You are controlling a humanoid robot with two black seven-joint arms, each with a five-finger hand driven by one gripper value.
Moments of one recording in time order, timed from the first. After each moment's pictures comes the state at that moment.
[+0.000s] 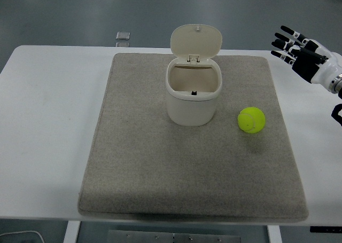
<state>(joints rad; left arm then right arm) 0.05 0.00 -0.13 -0.13 0.09 -0.11 -0.02 0.85 -0.57 0.54 0.93 0.03 0.18 0.11</state>
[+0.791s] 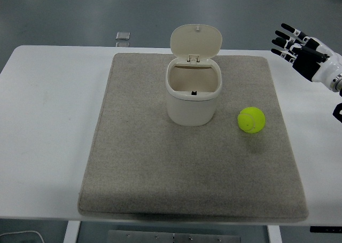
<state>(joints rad) 0.05 0.00 -0.13 -0.11 0.09 -0.10 -0.02 0.86 -0.57 0.54 0.93 0.02 0.21 0.12</state>
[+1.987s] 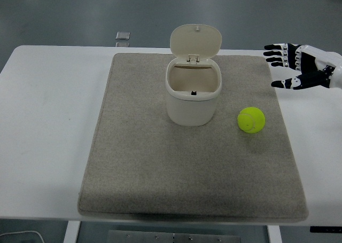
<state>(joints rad) 0.05 0.00 -0.13 -0.11 0.09 -0.10 -0.02 0.85 -0.73 0.54 1.04 -0.87 0.45 0.37</state>
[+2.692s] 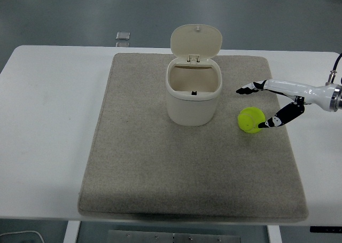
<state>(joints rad) 0.05 0.00 -0.13 -0.11 0.09 -0.10 -0.02 0.85 -0.74 0.49 1.22 -1.40 0.37 0.39</state>
